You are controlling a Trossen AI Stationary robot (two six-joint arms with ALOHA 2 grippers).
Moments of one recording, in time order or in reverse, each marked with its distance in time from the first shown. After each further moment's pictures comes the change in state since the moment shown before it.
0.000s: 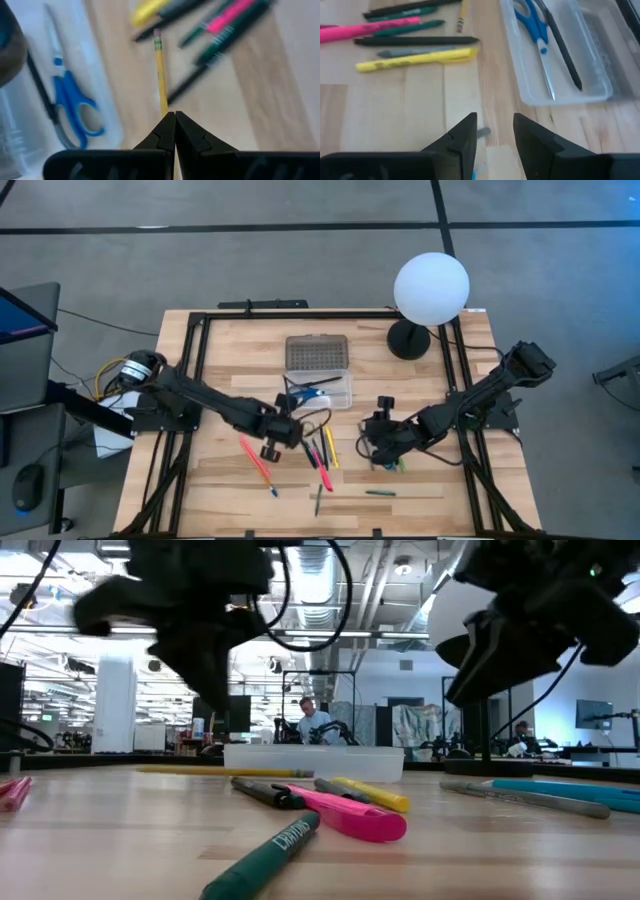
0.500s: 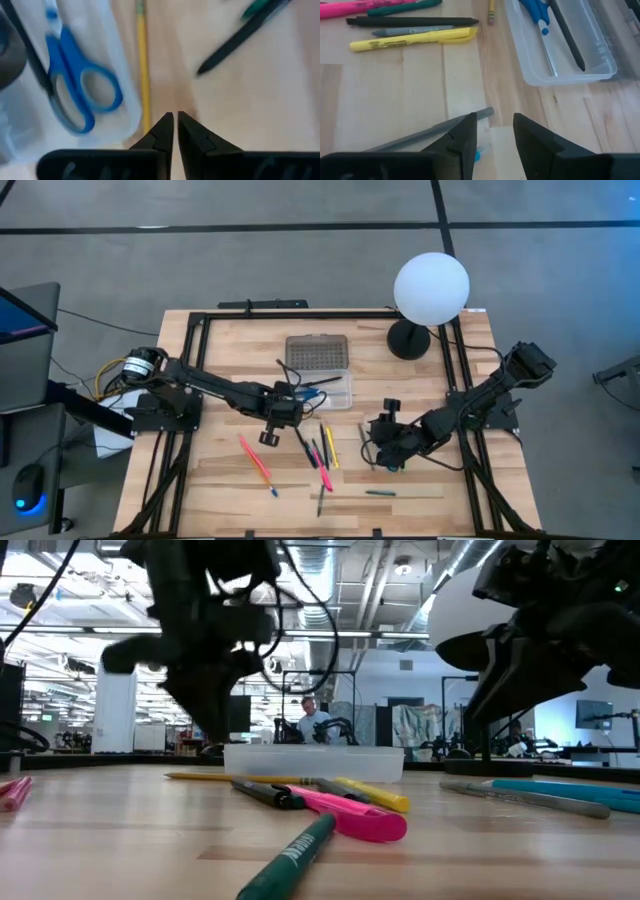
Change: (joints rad) left arm 0.152 -0.002 -0.094 0.019 0.075 0.085; right arm 0.044 0.000 -0.050 -0.008 0.032 0.084
